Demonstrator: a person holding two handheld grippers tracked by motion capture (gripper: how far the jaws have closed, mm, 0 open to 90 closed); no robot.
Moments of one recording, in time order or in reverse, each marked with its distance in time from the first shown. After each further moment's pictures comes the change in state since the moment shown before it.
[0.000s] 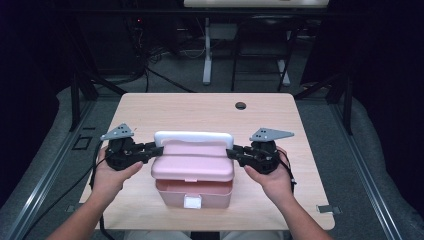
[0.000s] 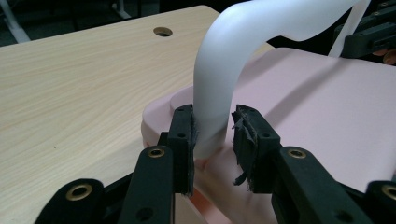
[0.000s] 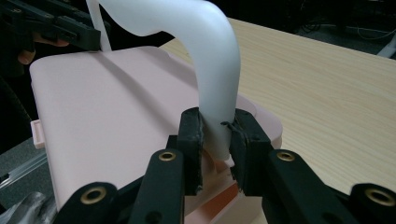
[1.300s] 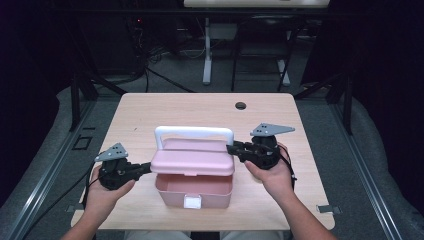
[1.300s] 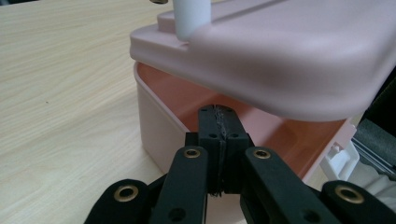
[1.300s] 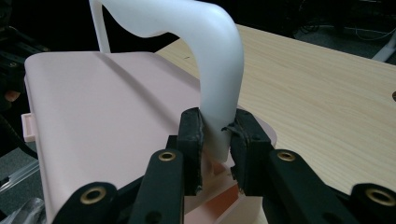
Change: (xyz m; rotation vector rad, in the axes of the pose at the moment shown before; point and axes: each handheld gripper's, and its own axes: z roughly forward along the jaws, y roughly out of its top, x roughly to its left) left arm -0.007 -0.046 -0.009 0.060 -0.012 0.004; right arm -0.004 0.010 0.000 -0.003 -0.003 0.008
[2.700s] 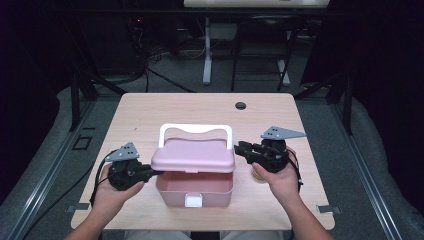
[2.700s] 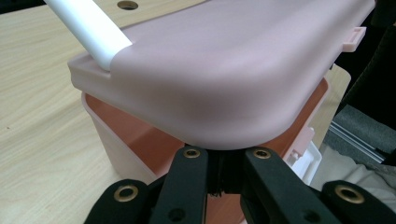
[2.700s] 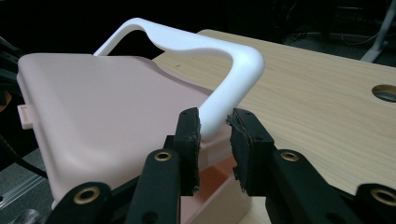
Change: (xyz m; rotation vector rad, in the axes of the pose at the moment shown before) left arm -0.022 0.018 0.008 0.010 -0.061 0.059; right arm -0.009 -0.014 -0.015 -0.056 -0.029 0.040
